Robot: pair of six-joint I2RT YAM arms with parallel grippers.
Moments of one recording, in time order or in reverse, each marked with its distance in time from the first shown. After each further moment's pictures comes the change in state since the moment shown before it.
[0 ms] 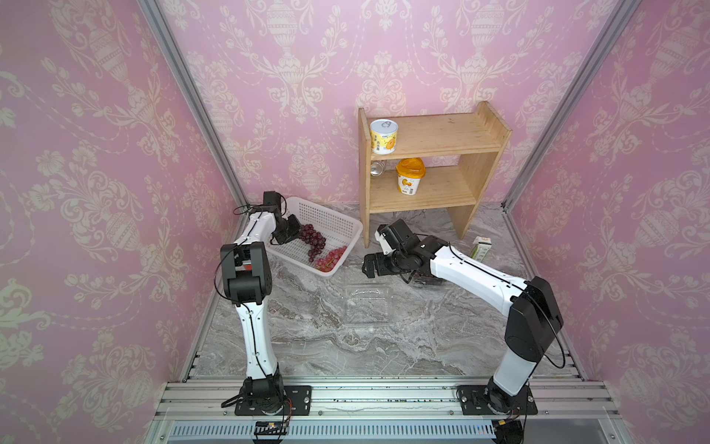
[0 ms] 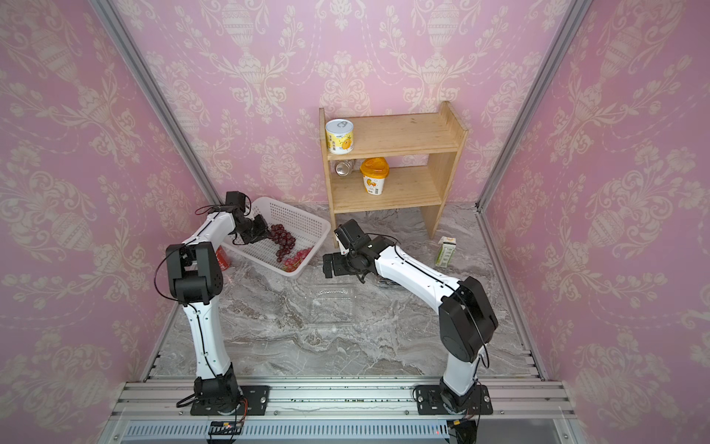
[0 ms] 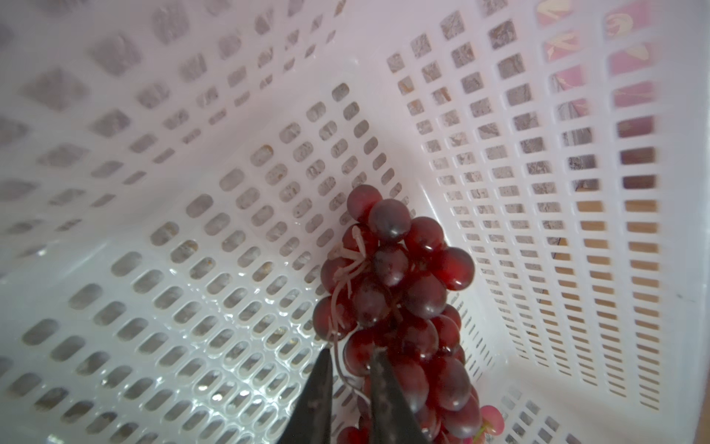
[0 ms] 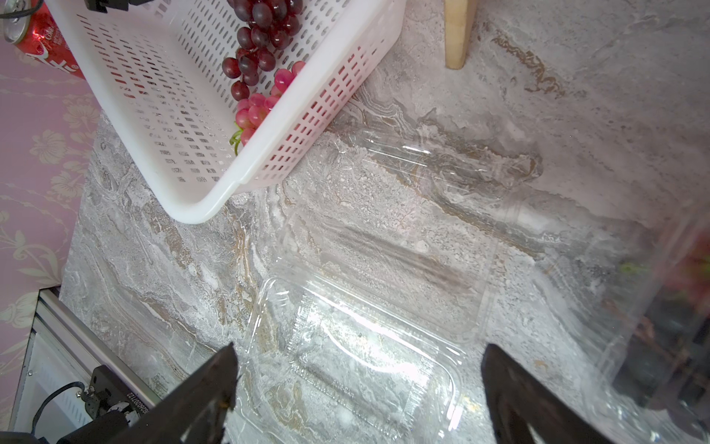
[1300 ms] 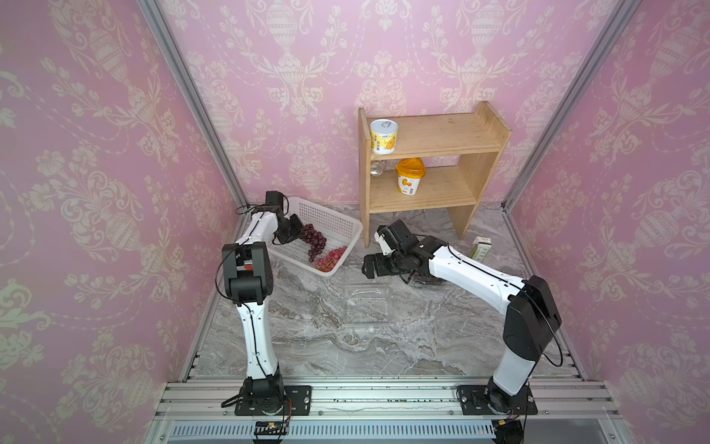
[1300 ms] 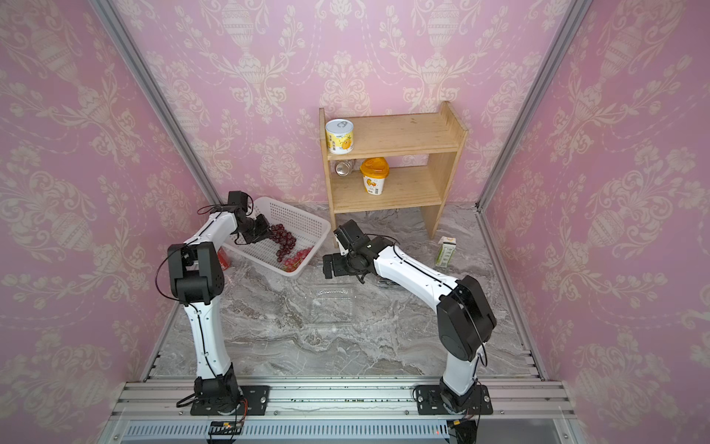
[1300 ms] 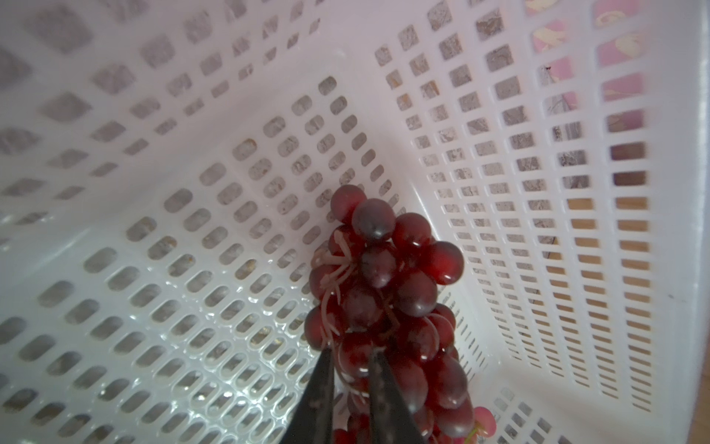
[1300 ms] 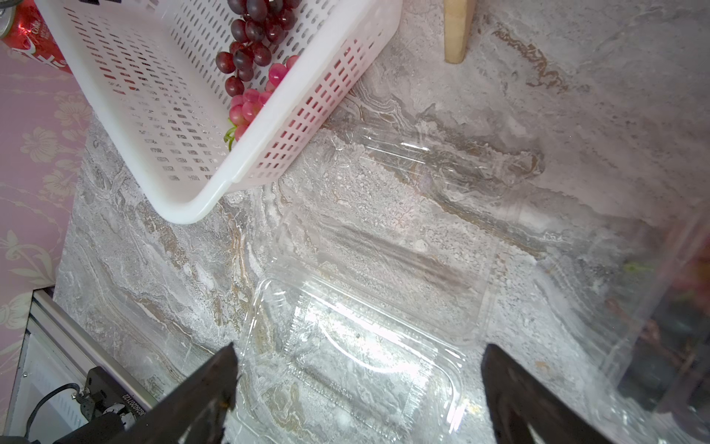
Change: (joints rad) left arm -0.015 0.000 0.000 0.007 -0.004 -0.023; right arm 0.000 0.012 0.000 0.001 0.000 0.001
